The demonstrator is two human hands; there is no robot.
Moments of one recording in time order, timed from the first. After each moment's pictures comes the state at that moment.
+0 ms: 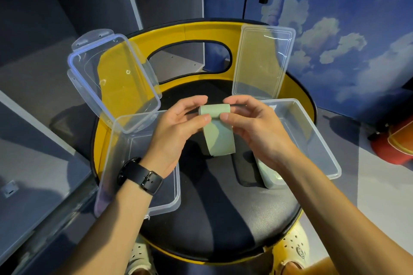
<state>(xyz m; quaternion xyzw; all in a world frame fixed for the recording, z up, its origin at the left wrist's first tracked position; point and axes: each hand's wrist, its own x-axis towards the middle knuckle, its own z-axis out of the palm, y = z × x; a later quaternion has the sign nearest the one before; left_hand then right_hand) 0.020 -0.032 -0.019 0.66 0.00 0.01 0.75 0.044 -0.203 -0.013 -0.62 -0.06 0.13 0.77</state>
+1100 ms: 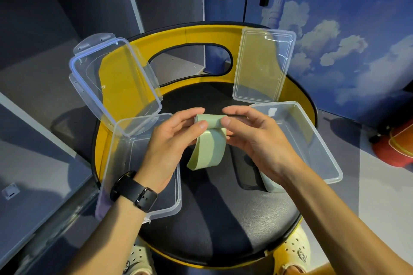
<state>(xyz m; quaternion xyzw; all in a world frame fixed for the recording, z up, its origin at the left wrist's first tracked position) 0.004 -0.026 -0.023 0.69 0.01 0.01 0.73 0.034 -0.204 -0.017 -0.60 -0.04 0.15 0.79</state>
